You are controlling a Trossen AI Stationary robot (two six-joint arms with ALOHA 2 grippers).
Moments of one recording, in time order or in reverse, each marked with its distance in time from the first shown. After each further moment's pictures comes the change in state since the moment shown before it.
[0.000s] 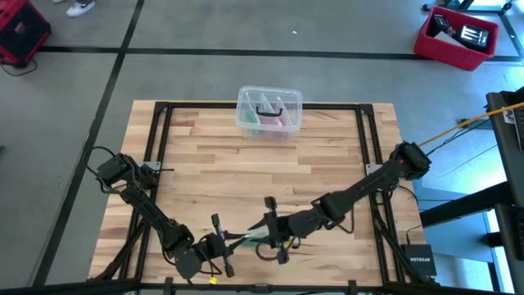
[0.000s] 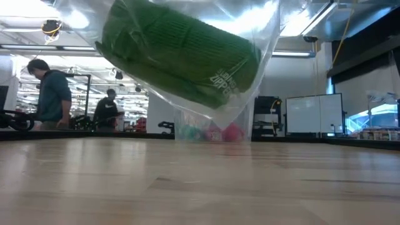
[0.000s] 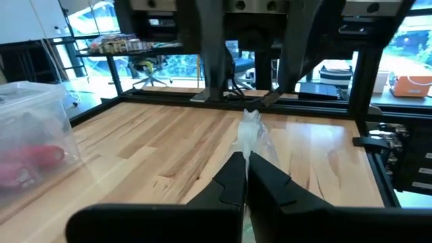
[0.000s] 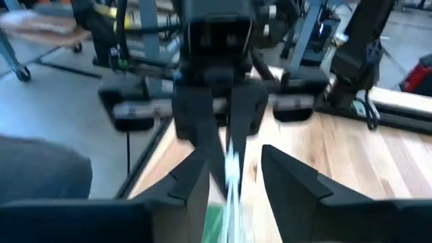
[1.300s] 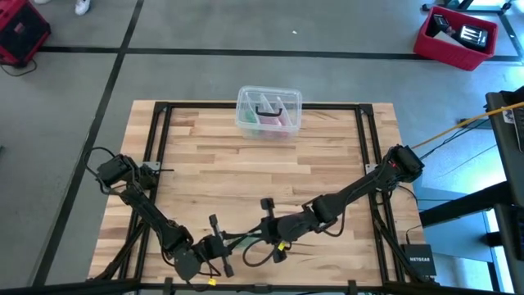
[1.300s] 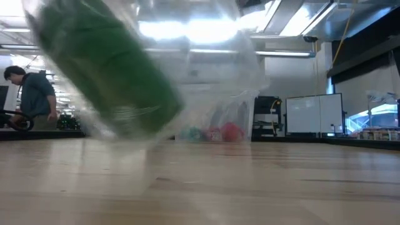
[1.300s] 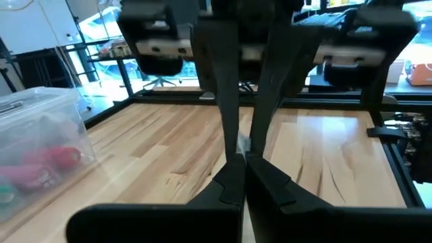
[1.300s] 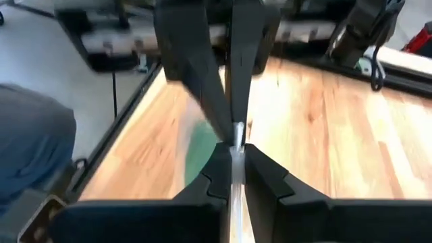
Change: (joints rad) left arm -0.026 0.001 -0.002 0.005 -0.040 0.051; right arm -0.022 0.085 0.058 -0.176 -0.007 -0.001
